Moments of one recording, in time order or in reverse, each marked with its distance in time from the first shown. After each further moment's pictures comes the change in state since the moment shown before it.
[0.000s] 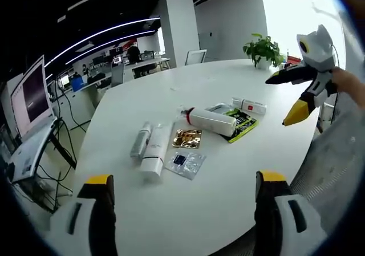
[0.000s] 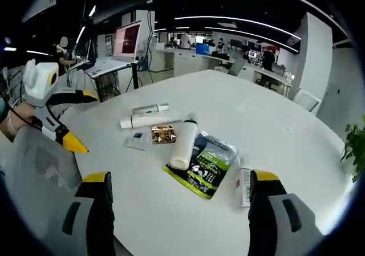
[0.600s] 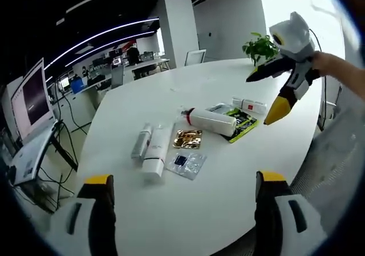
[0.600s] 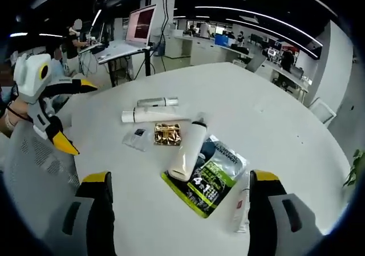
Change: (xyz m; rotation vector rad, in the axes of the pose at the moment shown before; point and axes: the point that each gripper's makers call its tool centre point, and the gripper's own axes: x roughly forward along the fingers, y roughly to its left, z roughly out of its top) left arm 0.000 -0.001 0.002 0.023 -0.005 0.004; right arm 0.043 -0.002 0.014 -0.094 0.108 0.121
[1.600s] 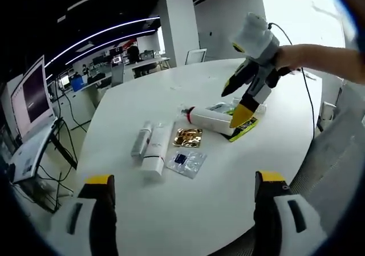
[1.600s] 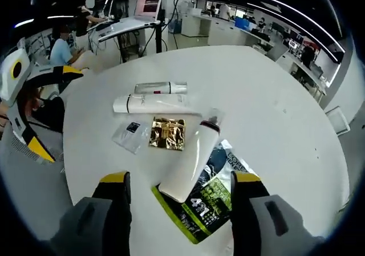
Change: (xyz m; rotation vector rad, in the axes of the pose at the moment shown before) left arm 0.000 0.000 -0.003 -0.010 0.007 -0.008; right arm 0.062 -0.008 0.007 -0.090 0.181 0.088
